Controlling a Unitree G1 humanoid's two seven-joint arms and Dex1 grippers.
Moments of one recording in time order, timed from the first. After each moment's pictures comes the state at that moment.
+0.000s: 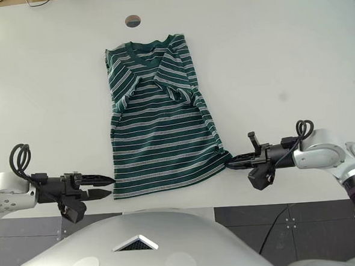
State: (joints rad) left arm 0.30 1.08 -0.30 -0.11 0.31 -0.94 -0.77; right arm -0.02 -1.14 0.48 0.32 -0.24 -1.17 0.83
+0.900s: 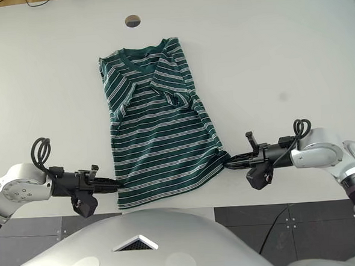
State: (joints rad) left arm 0.21 1.03 -0.42 -0.11 0.26 -0.87 -0.87; right arm -0.03 -1.13 0.50 0.31 -0.23 -1.16 0.83
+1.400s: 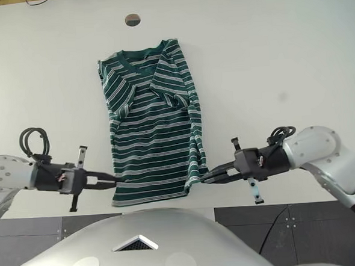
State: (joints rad) left arm 0.31 1.17 -0.30 -0.43 -0.52 -0.16 -1.19; right arm 0.13 -1.34 0.43 -0.43 0.81 -0.10 1.22
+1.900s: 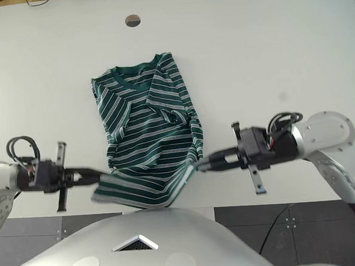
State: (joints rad) left arm 0.33 0.93 -0.10 -0.24 -0.70 -0.17 -1.30; right arm 0.10 -1.11 0.18 -0.49 0.80 0.09 1.20
